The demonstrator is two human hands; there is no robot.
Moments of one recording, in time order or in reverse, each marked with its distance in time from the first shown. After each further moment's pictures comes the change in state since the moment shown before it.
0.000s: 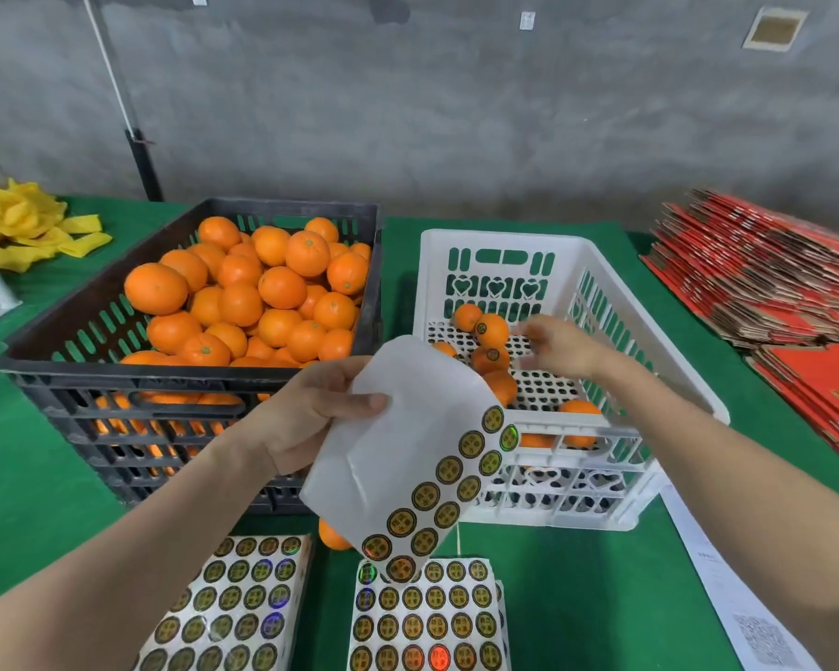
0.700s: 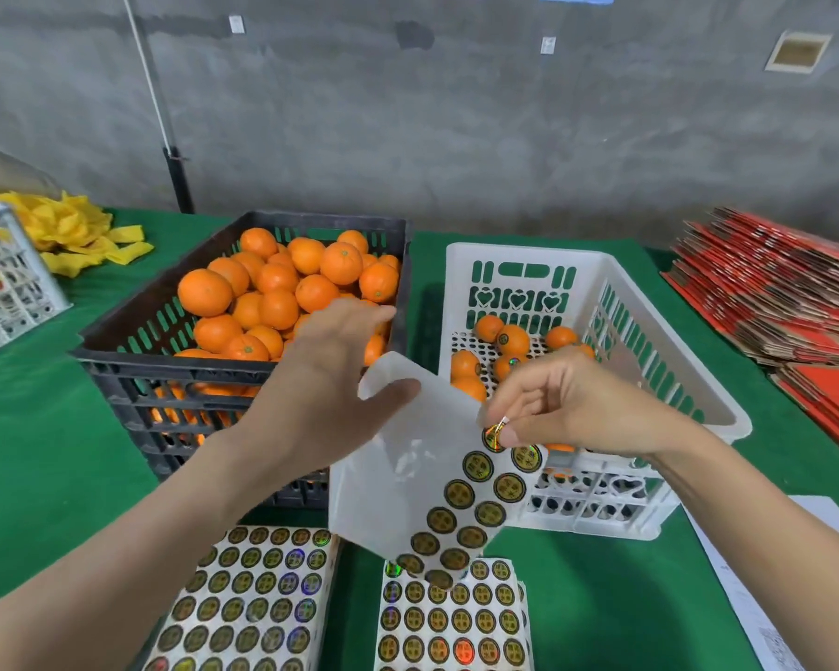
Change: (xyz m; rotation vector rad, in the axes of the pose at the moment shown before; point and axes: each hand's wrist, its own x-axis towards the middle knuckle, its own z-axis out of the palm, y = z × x) left_hand -0.057 0.036 0.043 1.431 0.593 0.458; right_hand -0.123 -0.095 0.006 0.602 -0.194 -0.533
